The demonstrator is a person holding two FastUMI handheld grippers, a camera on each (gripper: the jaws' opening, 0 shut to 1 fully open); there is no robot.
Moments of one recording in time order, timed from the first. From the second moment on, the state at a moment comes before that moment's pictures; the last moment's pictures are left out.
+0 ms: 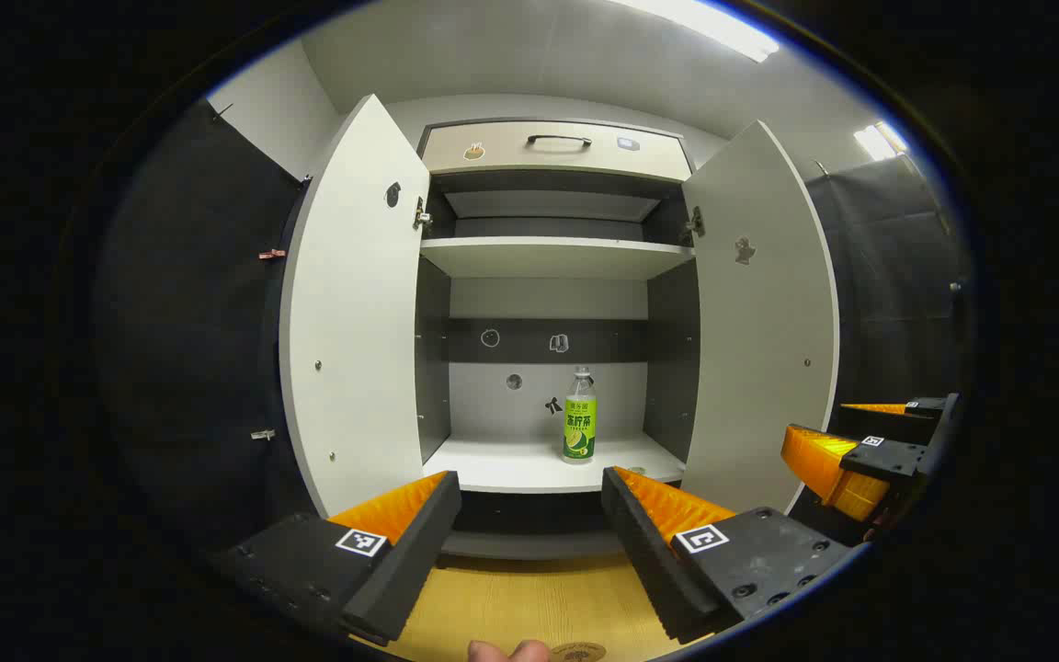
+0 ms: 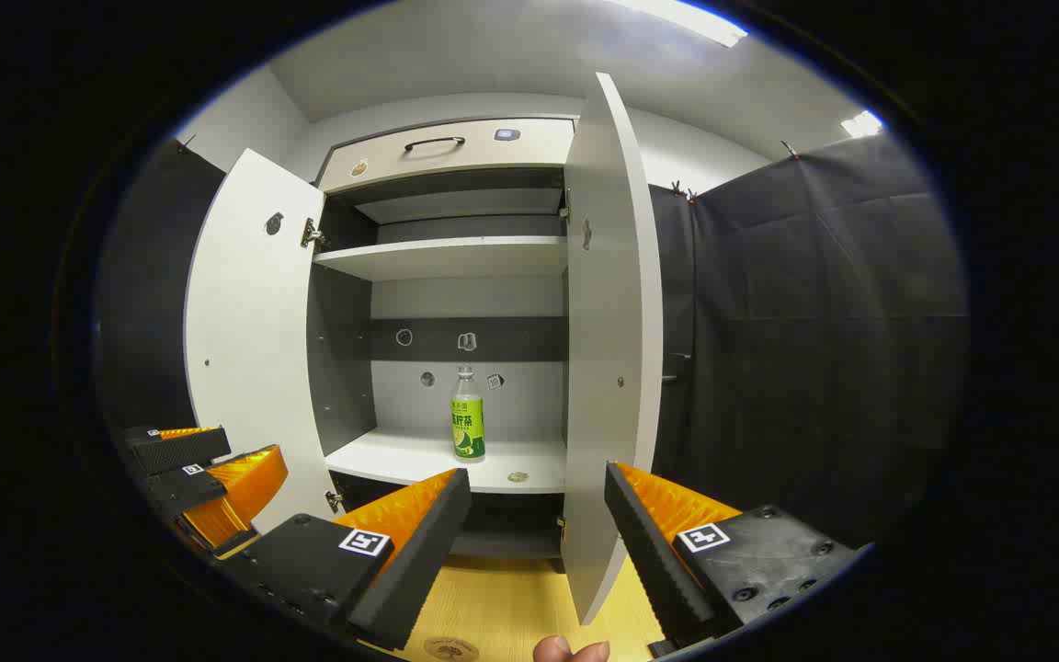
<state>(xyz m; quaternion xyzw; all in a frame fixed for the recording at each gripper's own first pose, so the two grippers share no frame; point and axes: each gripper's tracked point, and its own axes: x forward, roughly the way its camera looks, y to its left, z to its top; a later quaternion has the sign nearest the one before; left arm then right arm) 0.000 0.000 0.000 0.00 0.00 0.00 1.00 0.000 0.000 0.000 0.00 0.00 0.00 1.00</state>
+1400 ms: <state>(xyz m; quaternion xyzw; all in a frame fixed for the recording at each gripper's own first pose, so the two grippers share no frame) 0.100 -0.054 0.009 0.01 -0.01 -0.04 1.00 -0.008 -0.033 0.009 0.00 -0.03 0.01 1.00</state>
